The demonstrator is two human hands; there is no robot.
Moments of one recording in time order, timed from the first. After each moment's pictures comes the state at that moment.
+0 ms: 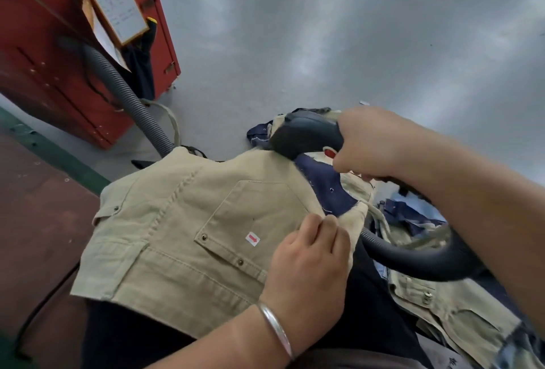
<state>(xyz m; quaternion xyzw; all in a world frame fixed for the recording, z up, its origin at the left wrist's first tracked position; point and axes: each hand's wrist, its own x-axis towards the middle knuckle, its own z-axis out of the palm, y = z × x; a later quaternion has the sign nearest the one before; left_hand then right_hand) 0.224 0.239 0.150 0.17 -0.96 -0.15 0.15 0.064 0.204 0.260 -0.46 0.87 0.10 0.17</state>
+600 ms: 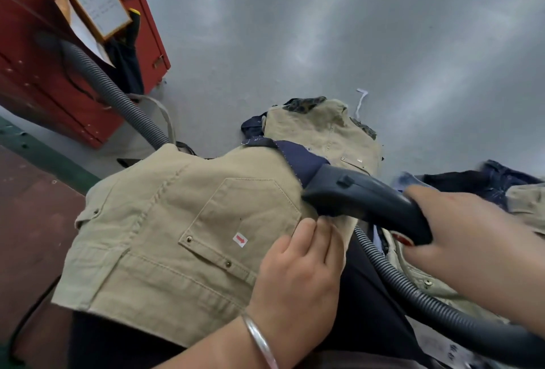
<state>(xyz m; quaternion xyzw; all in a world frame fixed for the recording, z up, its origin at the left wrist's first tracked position) 0.228 0.245 0.151 0.15 -0.98 -0.13 0.10 0.075 0.333 0.248 -0.41 0.89 0.08 0.17</state>
